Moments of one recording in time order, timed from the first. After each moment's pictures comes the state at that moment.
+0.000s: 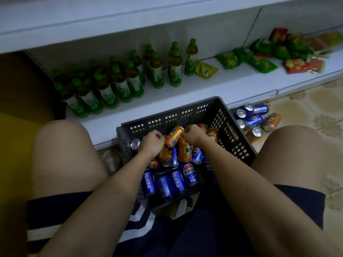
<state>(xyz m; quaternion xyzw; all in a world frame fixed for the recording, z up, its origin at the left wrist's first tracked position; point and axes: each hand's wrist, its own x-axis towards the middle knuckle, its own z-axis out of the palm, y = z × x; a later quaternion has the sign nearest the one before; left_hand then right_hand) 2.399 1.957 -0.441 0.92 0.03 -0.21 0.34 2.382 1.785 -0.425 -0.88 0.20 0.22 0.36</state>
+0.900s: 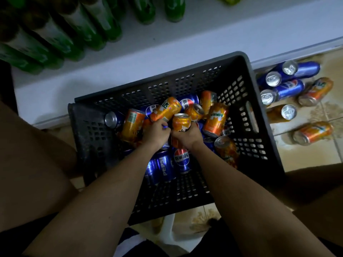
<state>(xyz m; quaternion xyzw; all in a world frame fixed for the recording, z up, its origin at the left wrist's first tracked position) 2.427 1.880 -0.594 0.88 0.11 -0.33 0.33 2.390 1.751 -0.603 -0.70 0.37 0.25 0.55</state>
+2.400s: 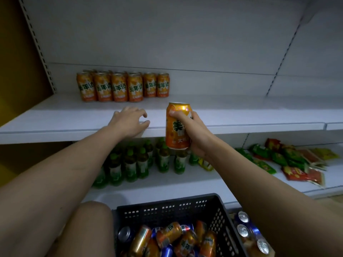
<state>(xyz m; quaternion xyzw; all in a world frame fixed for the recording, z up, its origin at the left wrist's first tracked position) 2.573 1.990 -0.148 0.99 -0.13 0.10 0.05 2.479 1.786 -0.127 -0.70 0.03 0.04 0.71</state>
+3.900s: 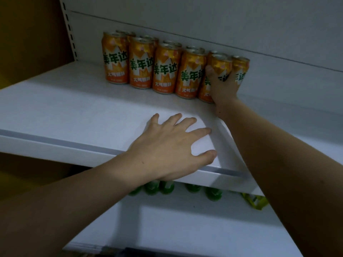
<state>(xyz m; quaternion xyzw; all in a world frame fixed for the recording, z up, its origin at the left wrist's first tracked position) 2.629 2.014 -0.182 0.98 -0.17 0.01 0.07 2.807 1.885 -0.165 -0.74 -0.01 -0.16 0.66</state>
